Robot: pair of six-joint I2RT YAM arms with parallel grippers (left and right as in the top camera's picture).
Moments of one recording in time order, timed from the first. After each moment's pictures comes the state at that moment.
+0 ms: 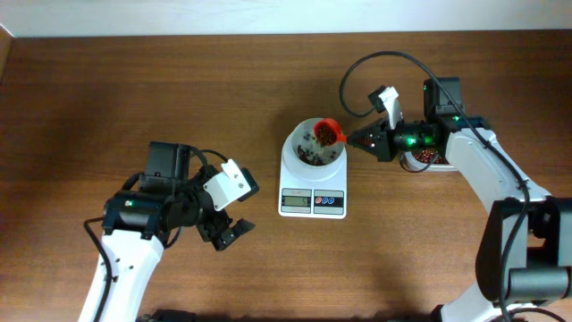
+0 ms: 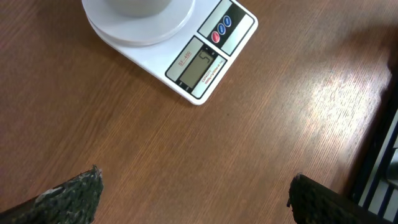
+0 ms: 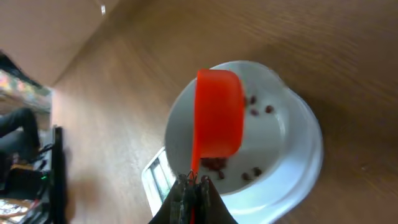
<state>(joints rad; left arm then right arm) -0.12 1.14 0.97 -1.01 0.50 0.80 0.04 1.80 1.21 -0.53 -1.02 -0.38</state>
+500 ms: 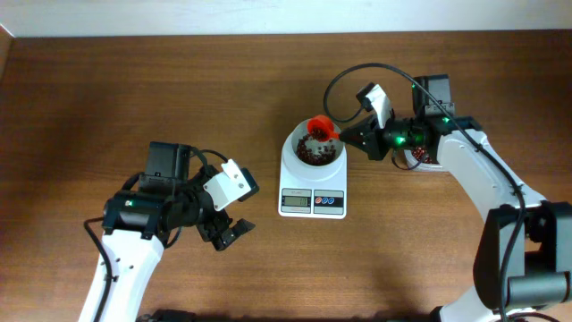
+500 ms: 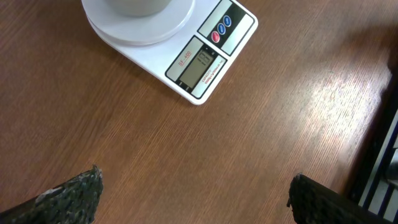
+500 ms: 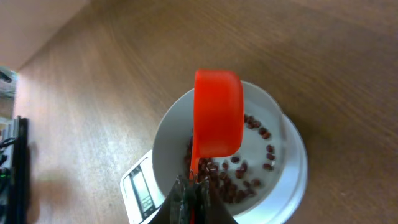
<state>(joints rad) -0.12 1.14 0.97 -1.01 0.50 0.80 0.09 1.77 1.21 -0.45 -0.91 -0.39</state>
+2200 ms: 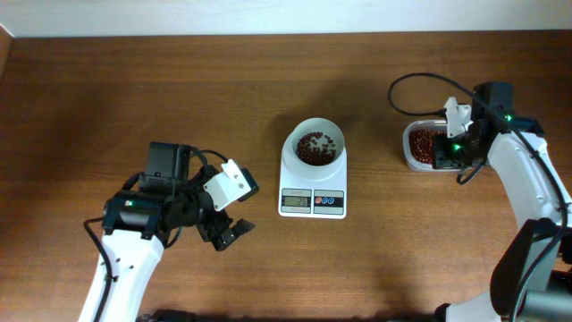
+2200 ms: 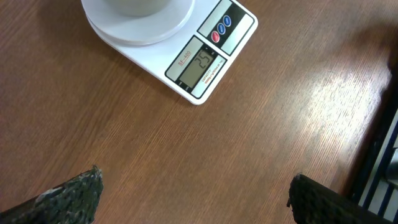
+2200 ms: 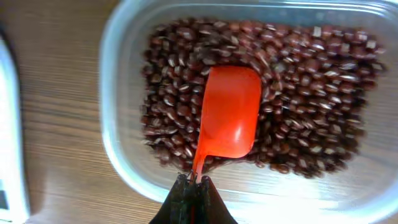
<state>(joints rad) -0.12 1.14 0.97 -1.01 0.50 0.80 -0.16 1.71 1.24 -0.84 -0.20 -0.16</state>
